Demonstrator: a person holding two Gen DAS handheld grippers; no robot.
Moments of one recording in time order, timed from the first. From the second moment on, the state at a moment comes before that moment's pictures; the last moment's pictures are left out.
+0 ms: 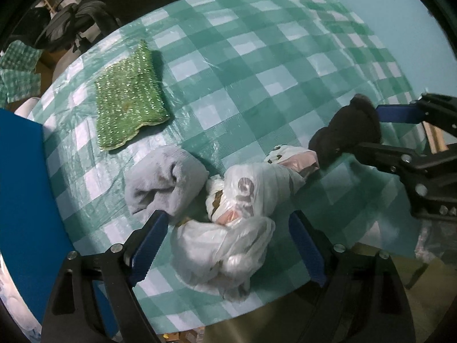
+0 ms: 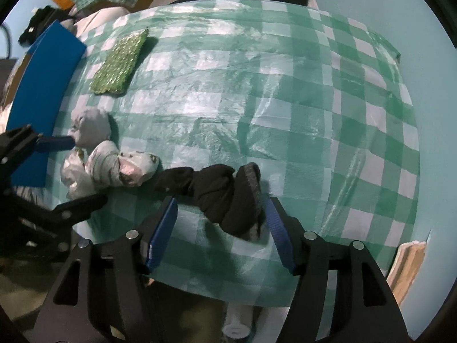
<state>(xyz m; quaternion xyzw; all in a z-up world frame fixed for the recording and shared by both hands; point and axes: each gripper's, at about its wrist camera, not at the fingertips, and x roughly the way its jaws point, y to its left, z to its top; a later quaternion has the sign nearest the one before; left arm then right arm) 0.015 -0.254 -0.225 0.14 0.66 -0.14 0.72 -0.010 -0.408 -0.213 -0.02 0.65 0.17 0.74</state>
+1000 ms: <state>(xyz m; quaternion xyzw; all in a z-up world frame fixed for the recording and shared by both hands) 0.010 -0.203 -0.174 0.05 0.62 -0.11 0.77 0.004 -0.376 -0.227 -0.05 0.64 0.22 0.74</state>
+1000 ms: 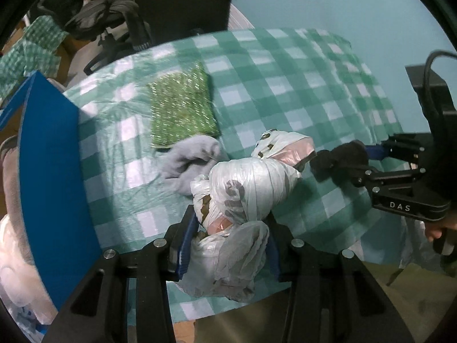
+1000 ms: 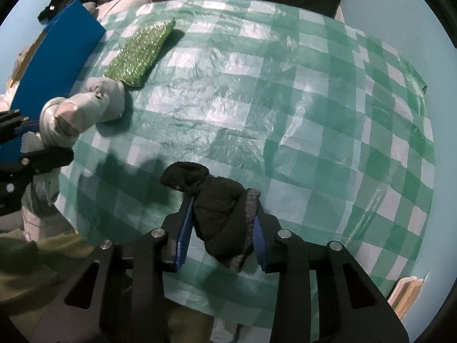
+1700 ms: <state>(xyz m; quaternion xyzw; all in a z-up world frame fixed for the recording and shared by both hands) 0.013 -0.157 -0.122 0.00 0.60 -0.07 0.80 0.006 -0.364 -0.155 0.00 0.60 0.22 0.77</state>
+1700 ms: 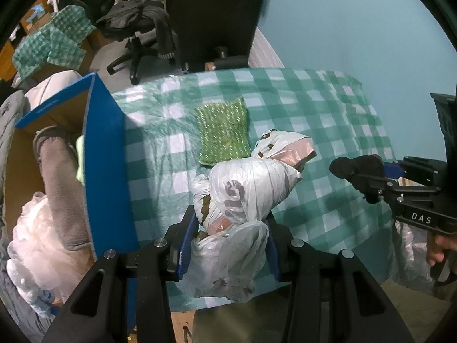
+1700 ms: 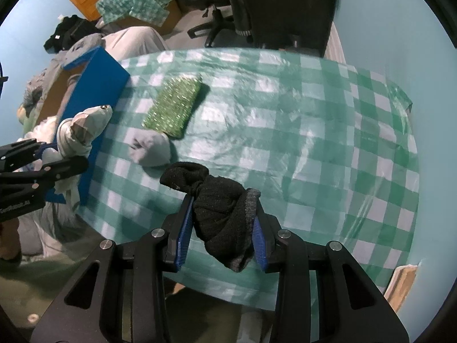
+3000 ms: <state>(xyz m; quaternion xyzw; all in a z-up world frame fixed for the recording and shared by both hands) 0.012 -0.034 -0.051 -0.03 0.54 0.00 0.84 0.053 -0.208 -0.058 -0.01 0.53 0.31 0.79</state>
